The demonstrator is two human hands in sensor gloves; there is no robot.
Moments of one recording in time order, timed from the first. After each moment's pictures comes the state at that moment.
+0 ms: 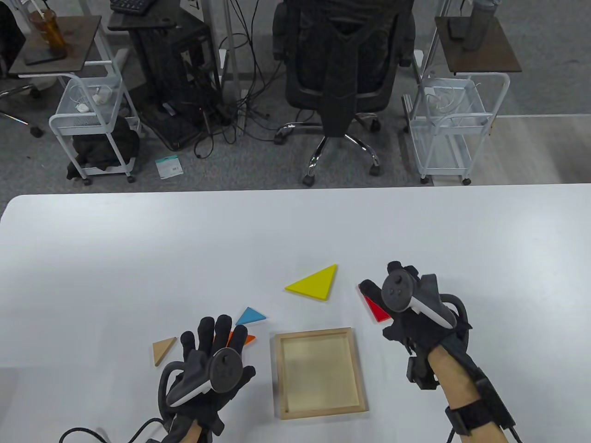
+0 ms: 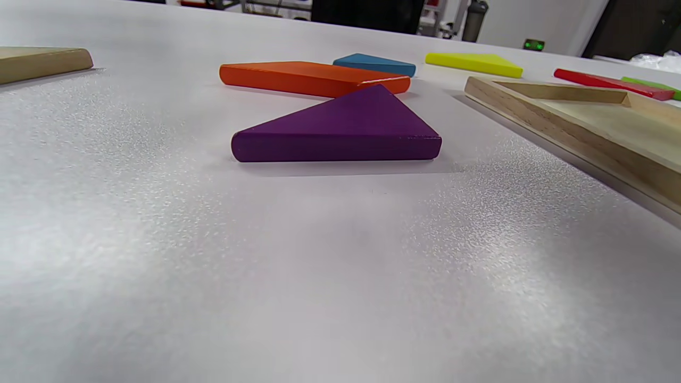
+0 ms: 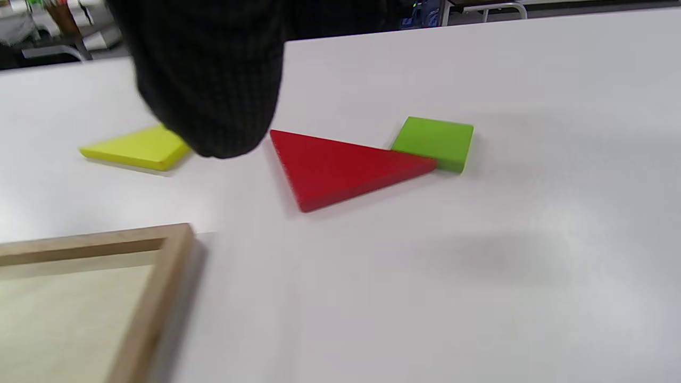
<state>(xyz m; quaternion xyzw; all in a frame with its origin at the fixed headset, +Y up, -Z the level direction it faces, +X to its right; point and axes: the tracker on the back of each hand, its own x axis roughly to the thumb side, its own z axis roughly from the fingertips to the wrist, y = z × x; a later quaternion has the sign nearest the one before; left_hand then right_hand) -0.181 -0.760 -0.189 -0.19 -0.13 0.06 0.97 0.181 -0.696 -0.300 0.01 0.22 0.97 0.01</state>
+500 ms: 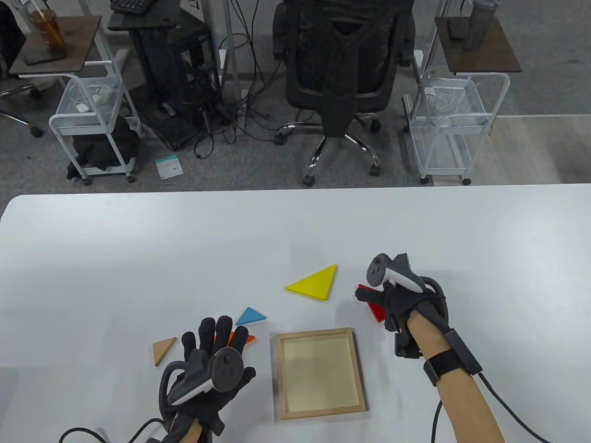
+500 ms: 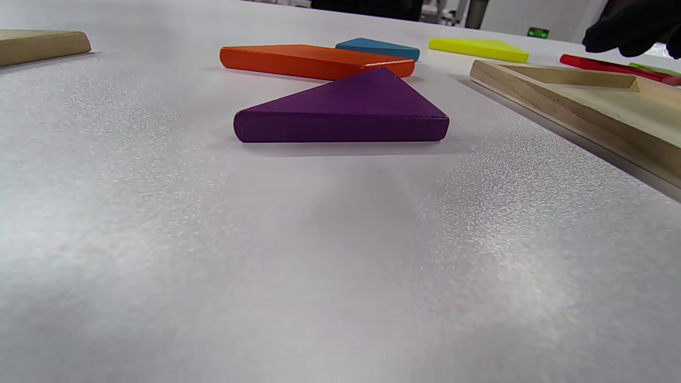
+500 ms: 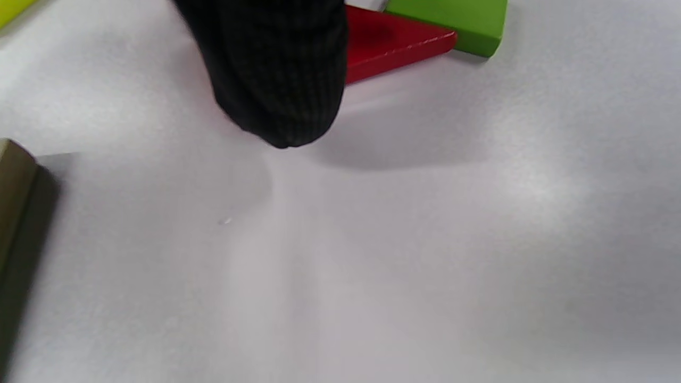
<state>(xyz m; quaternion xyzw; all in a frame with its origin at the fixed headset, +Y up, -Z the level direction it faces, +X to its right) -0.182 -0.764 -0.190 -0.20 -0.13 0.05 0.97 0.182 -0.774 -0.353 -0.05 0.38 0.93 0.00</state>
